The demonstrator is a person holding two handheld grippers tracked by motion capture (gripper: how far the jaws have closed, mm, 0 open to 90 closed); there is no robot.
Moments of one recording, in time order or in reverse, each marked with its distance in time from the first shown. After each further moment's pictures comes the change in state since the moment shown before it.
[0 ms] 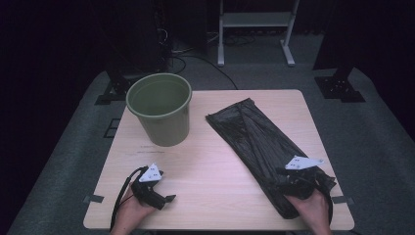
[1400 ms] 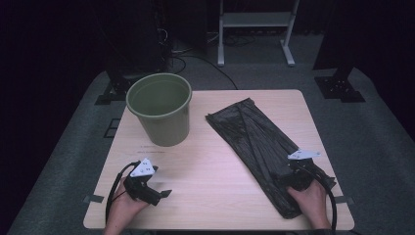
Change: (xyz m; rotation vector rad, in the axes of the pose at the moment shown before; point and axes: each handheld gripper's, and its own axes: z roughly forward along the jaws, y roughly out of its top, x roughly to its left) left arm 0.002 0.021 -0.035 -0.038 0.020 -0.042; right arm -0.049 -0.018 0.039 0.063 -0.174 0.089
